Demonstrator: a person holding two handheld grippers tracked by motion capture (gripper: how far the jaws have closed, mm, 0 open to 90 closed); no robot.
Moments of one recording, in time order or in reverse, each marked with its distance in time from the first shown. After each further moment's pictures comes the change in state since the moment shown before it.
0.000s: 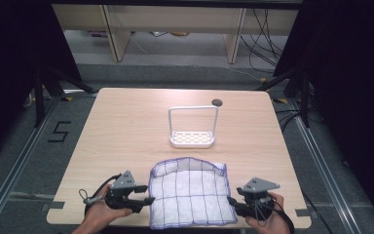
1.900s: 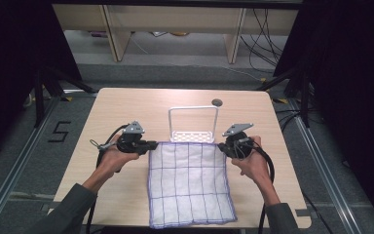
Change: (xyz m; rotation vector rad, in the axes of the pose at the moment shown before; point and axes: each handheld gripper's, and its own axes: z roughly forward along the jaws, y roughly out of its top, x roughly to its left) left arm 0.084 0.101 0.027 -0.058 0.074 0.053; right arm -0.057 0.125 0.056 0.031 0.002 -0.139
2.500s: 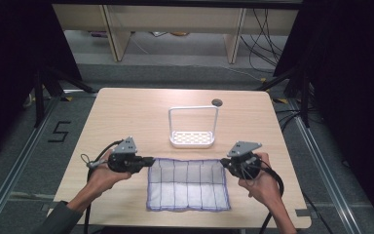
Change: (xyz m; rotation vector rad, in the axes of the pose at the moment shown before) left arm -0.052 -0.040 -0.037 -0.022 -0.125 0.074; right arm 0.042 -0.036 -0.043 -0.044 0.018 -0.109
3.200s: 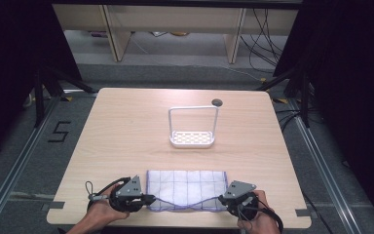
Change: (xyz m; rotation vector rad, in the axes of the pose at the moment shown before) left arm -0.056 -0.058 0.009 0.162 -0.079 0.162; right arm 0.066 -0.065 0.008 0.081 0.048 -0.035
